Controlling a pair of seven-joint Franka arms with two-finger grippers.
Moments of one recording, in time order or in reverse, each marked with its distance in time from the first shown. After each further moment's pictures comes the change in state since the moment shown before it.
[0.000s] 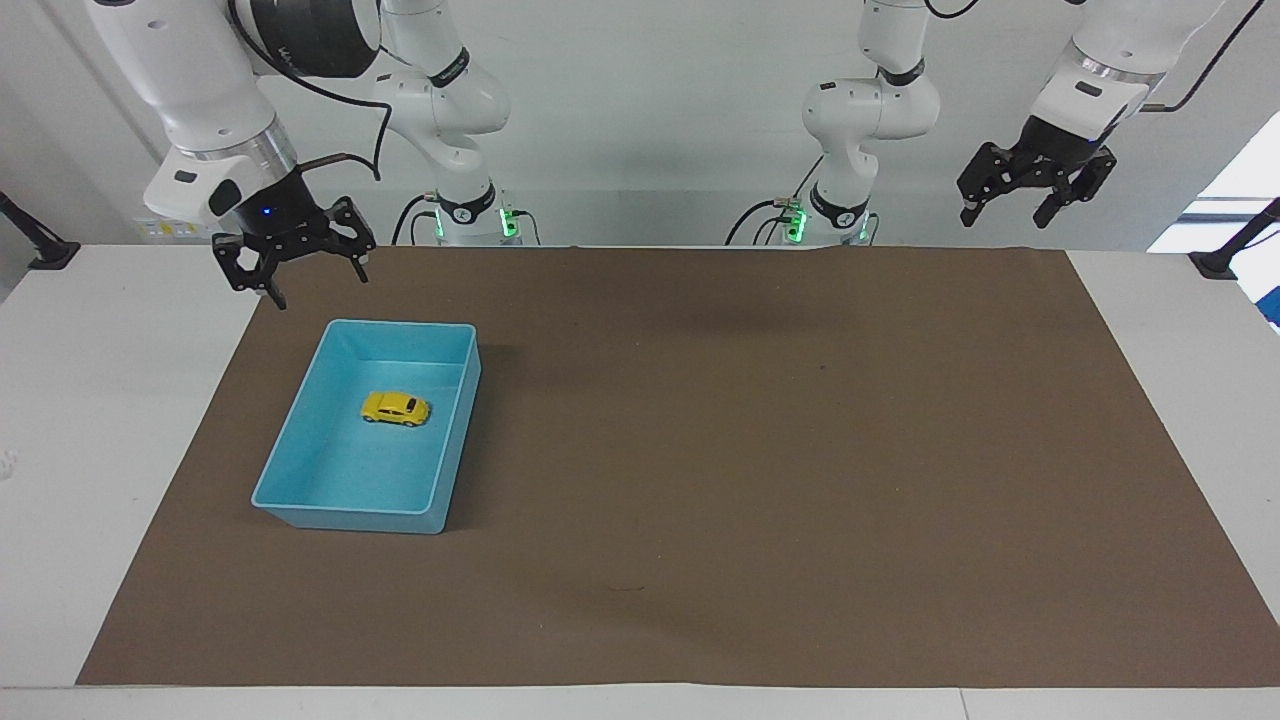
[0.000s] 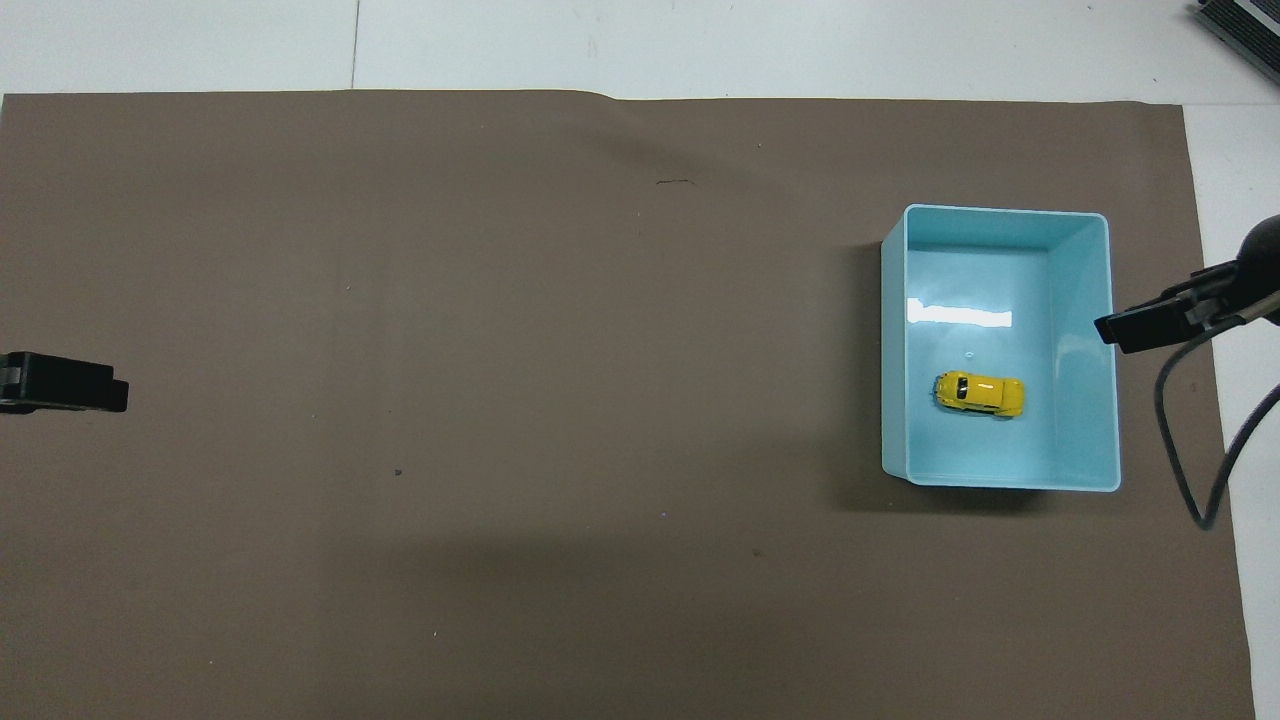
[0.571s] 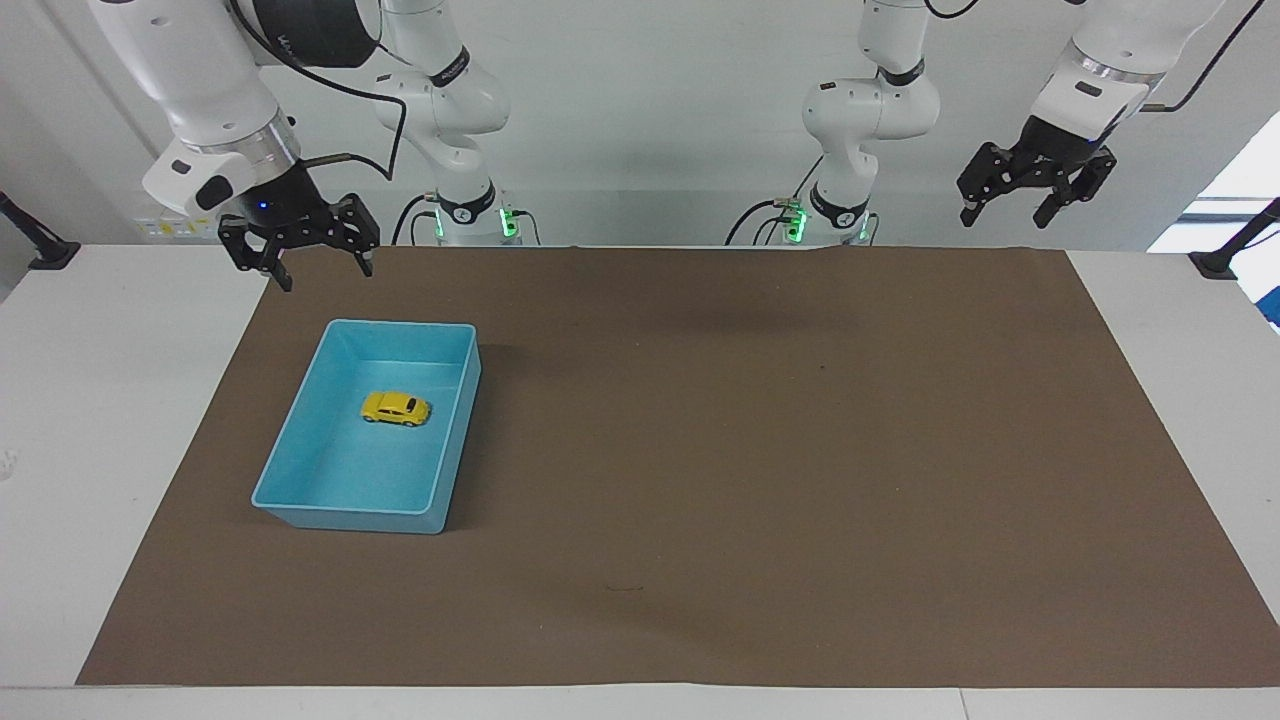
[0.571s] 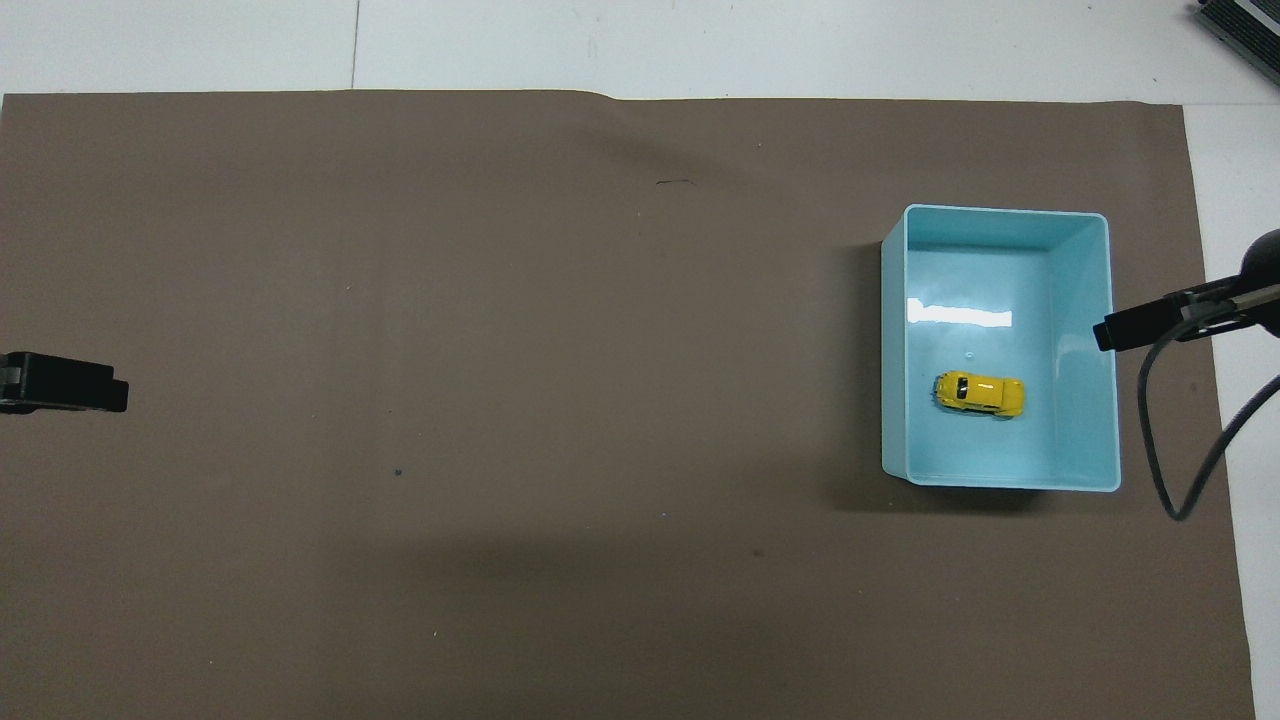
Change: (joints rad) left arm 0.000 0.000 0.000 0.000 0.000 0.000 0.000; right arm 0.010 -0.007 -0.010 0.015 0.000 -0.055 0.190
